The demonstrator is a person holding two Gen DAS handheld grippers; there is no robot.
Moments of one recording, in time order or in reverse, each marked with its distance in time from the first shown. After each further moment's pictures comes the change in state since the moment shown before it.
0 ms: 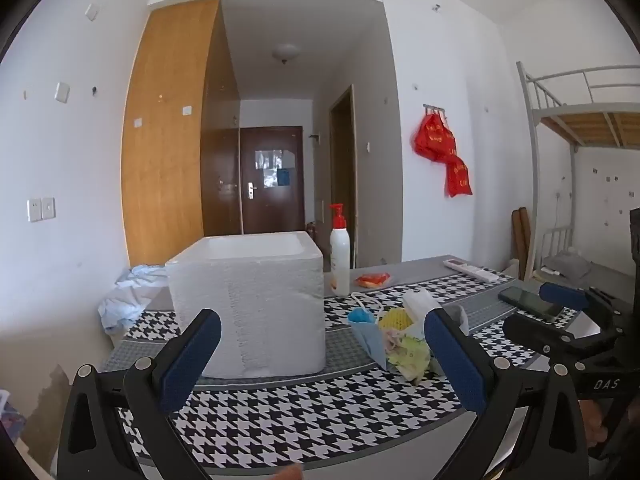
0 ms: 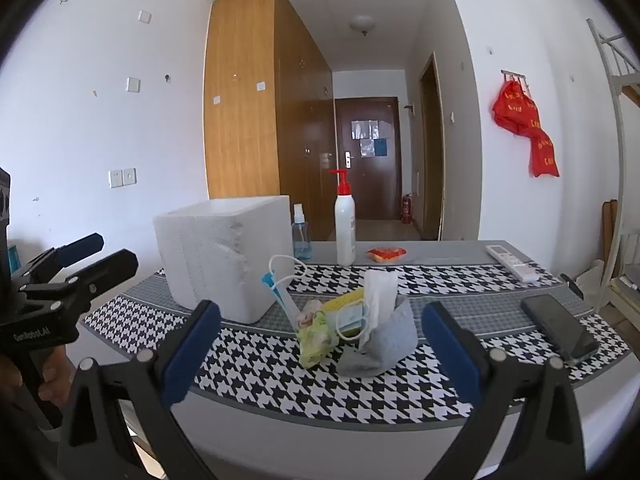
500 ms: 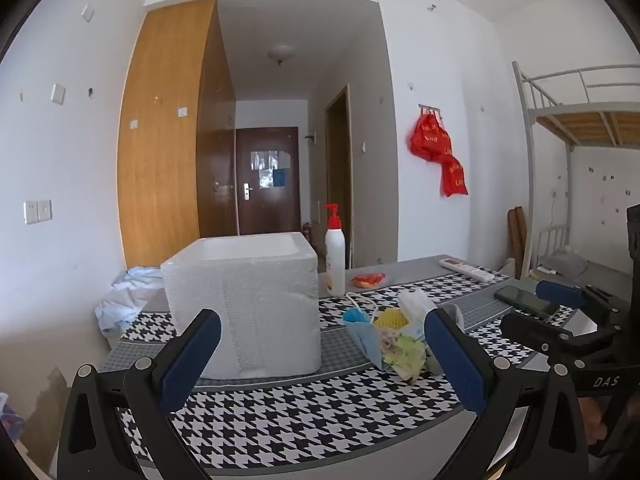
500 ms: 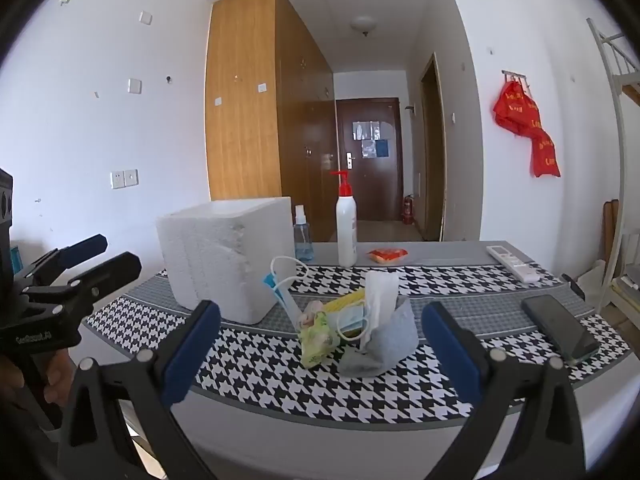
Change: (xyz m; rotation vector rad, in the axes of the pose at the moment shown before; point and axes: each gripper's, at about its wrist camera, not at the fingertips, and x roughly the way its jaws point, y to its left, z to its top) left arm -0.002 -0.006 0.001 0.018 0.013 -0.009; right arm -0.002 0.000 0.000 0.000 -0.011 0.003
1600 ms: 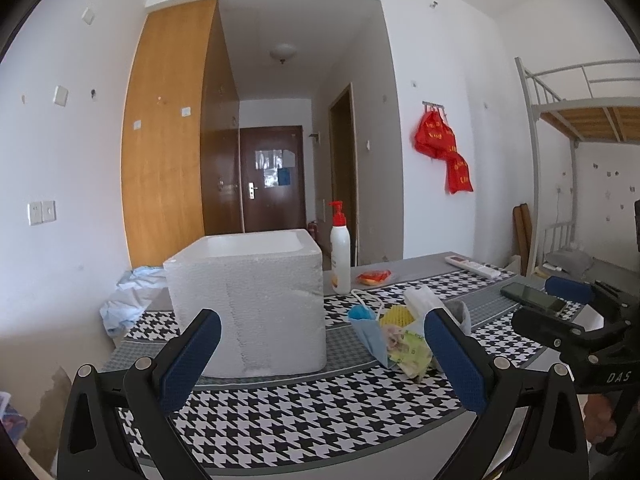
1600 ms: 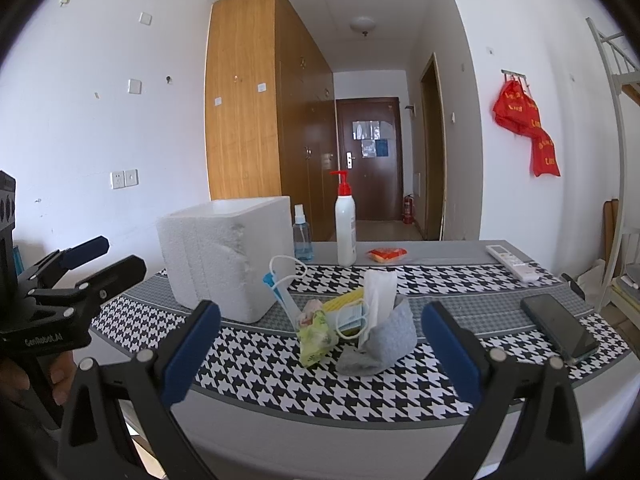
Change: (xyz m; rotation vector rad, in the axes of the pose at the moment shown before) left arm 0.004 0.002 -0.002 -0.005 -0.001 0.019; right arm 0.001 -0.001 -0.002 -0.001 0.002 -0.001
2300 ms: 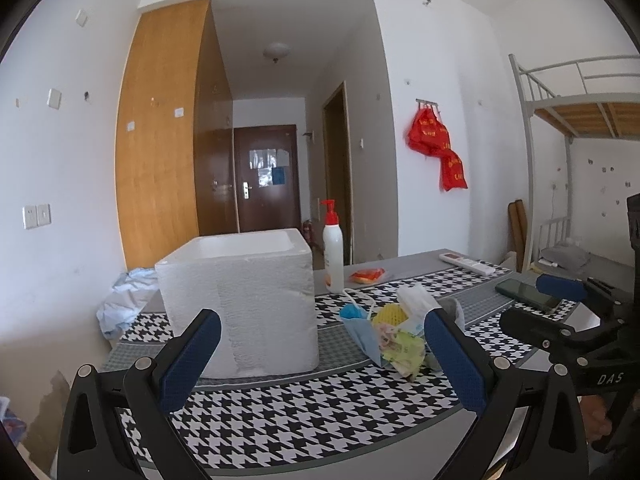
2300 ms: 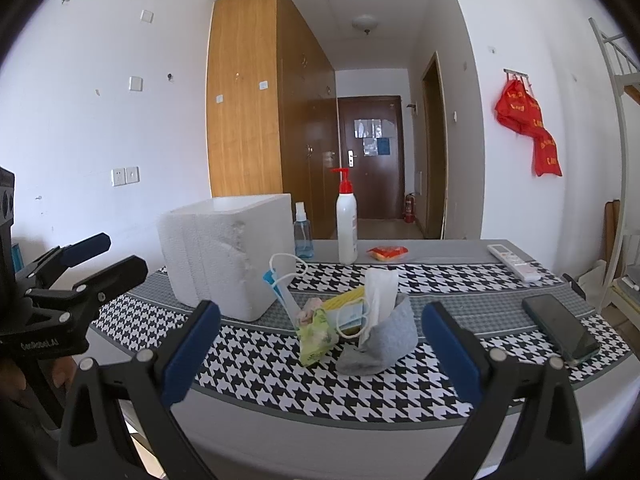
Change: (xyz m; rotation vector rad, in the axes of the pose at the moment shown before) left arm 0.000 -0.008 0.002 0.014 0.014 -0.018; right arm 0.003 -0.001 0.000 -0.005 0.005 0.005
